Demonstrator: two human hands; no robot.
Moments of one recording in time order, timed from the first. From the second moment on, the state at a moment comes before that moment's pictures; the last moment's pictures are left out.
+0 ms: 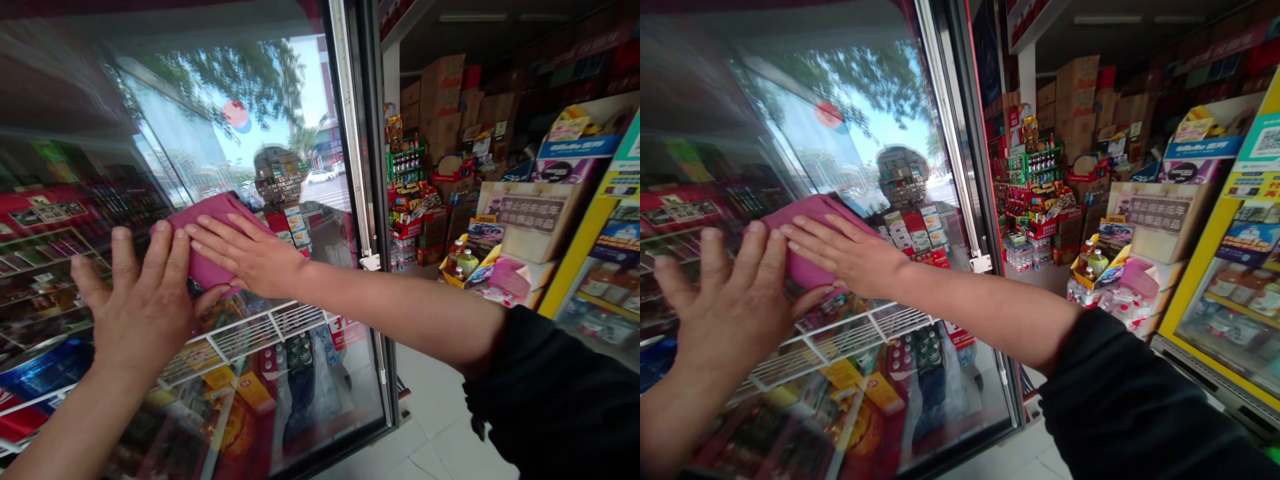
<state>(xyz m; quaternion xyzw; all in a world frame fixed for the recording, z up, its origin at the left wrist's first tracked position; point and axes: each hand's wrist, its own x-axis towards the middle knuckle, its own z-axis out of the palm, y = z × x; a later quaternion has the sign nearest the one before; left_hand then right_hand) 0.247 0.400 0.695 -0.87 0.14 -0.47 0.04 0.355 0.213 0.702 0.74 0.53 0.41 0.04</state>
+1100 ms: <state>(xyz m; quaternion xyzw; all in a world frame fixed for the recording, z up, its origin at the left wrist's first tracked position) 0.279 0.298 0.704 -0.85 0.21 -0.48 0.09 0.358 0.078 0.699 0.73 0.49 0.48 0.01</state>
